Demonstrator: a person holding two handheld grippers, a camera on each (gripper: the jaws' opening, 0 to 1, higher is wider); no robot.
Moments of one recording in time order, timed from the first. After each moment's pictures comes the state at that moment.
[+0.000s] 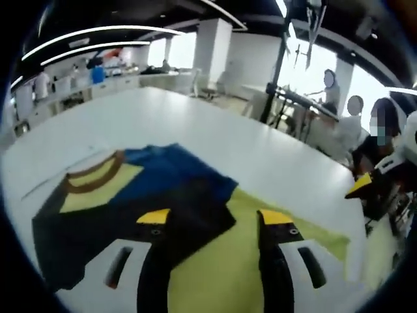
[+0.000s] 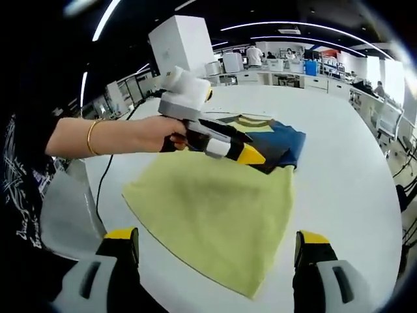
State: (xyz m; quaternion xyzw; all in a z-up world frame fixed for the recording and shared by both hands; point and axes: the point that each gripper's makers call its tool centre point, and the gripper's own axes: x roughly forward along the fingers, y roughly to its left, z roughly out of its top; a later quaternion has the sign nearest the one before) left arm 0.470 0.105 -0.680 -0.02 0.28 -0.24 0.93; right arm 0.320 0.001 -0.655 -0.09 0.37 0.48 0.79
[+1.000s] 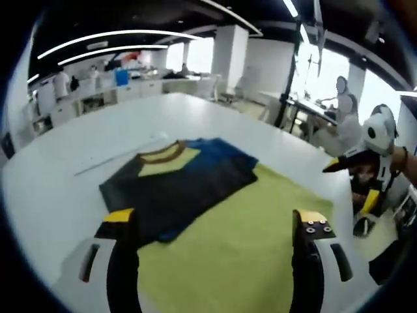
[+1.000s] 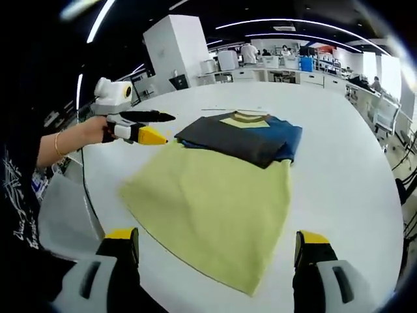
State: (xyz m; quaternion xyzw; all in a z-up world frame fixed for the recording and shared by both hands) left arm 0.363 0.222 -0.642 -0.01 0.28 -0.19 0.94; right arm 0.318 -0.005 -0.666 -0.09 0.38 0.47 0.79
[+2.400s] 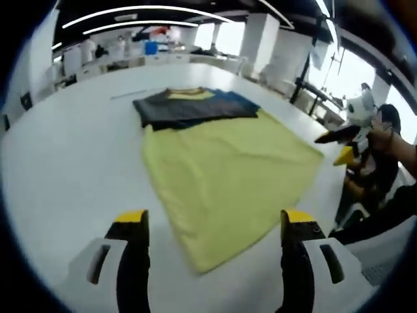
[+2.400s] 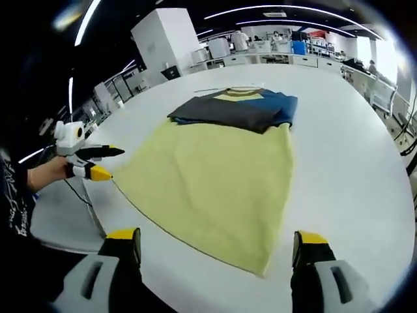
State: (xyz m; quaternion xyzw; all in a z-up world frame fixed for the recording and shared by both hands) left arm 0.214 0.244 -0.704 -0.06 0.35 -0.10 0.93; right arm 0.296 -0.017 -0.704 -0.07 0.43 0.45 0.78
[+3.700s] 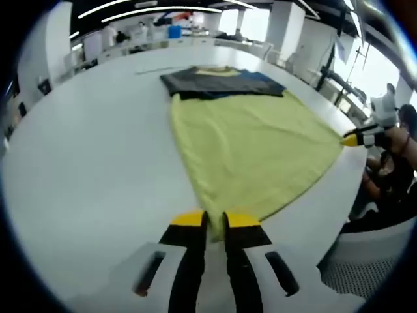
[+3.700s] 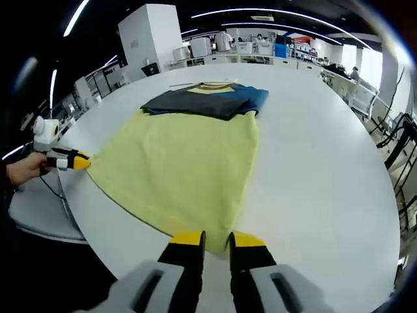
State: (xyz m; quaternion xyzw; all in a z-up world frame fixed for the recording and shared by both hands) left arm 0.183 0.264 -0.728 -0.05 0.41 -0.03 0.91; right arm 0.315 -0.062 -0.730 -0.12 0.42 0.38 0.82
